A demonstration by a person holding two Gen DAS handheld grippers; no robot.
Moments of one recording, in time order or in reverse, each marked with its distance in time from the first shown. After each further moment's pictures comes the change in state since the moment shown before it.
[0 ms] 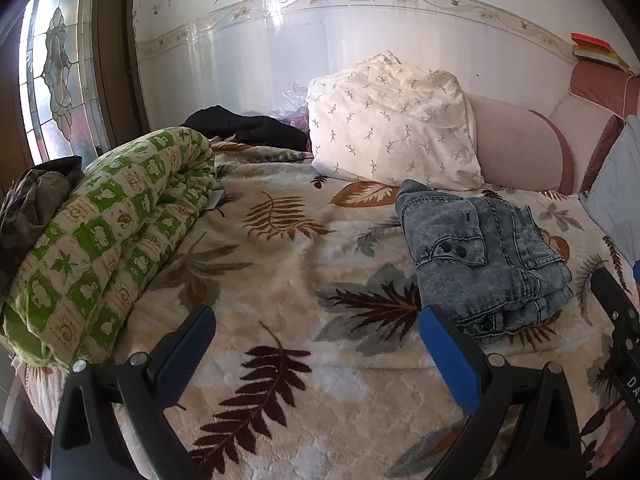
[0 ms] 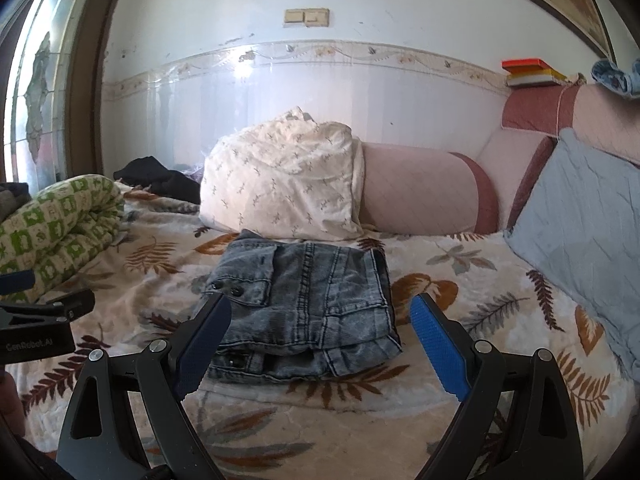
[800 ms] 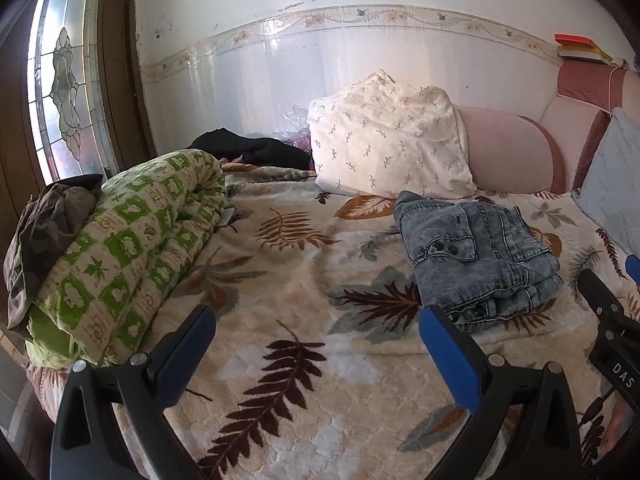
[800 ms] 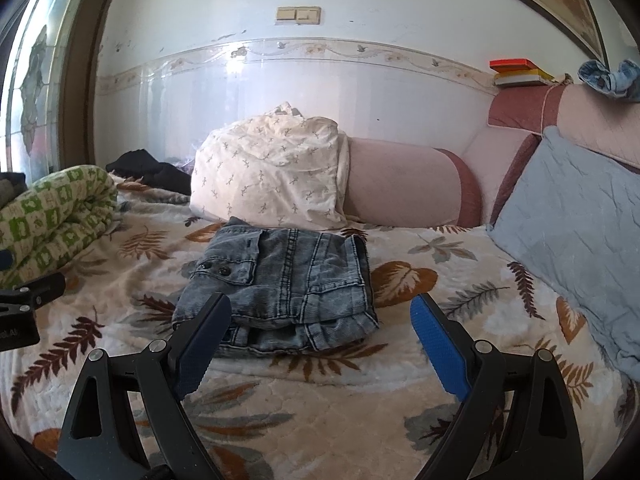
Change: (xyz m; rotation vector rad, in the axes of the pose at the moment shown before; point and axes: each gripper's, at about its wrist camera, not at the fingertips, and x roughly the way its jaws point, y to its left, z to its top) left arm -0.035 0.011 -0.010 0.038 -0.076 0.012; right arm -0.019 -0.002 -0.013 -0.021 0.004 -0.029
